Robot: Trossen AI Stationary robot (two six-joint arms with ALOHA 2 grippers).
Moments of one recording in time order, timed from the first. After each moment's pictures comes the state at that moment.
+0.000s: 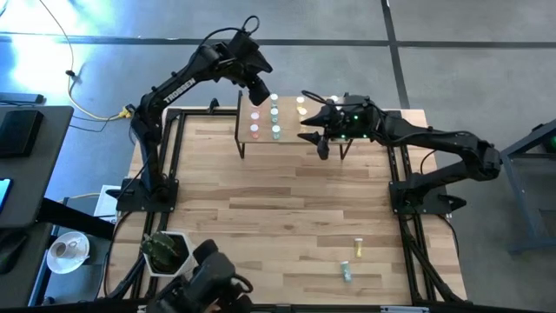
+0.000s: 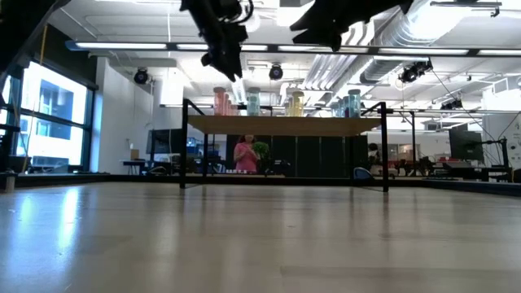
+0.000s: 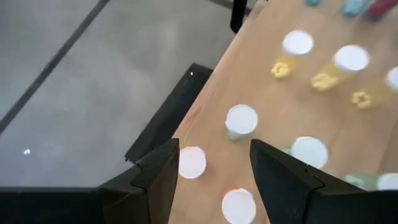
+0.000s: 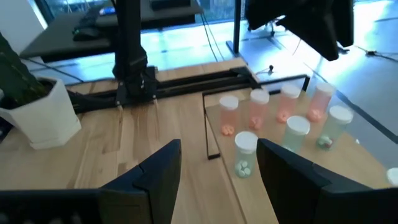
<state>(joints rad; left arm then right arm) 0.82 1.91 2.10 -1.10 0.02 0.19 -0.35 1.27 1.09 -0.14 -0.17 -0.01</state>
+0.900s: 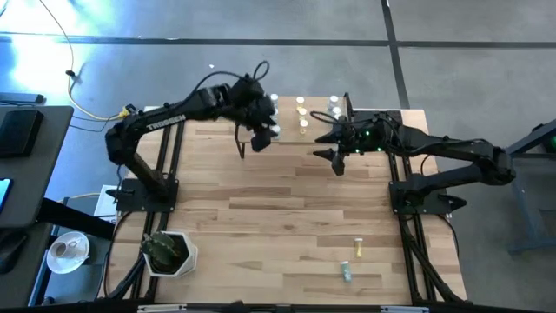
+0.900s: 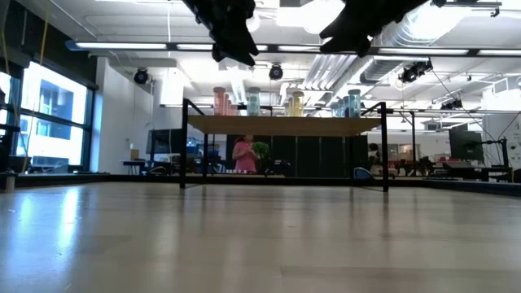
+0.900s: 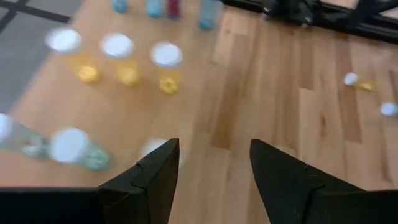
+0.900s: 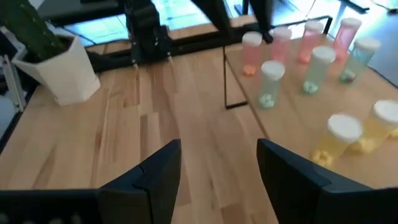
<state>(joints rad) 0.54 1.63 1.61 -0.79 0.20 0.10 -0.27 1.10 0.96 -0.31 -0.12 0.05</state>
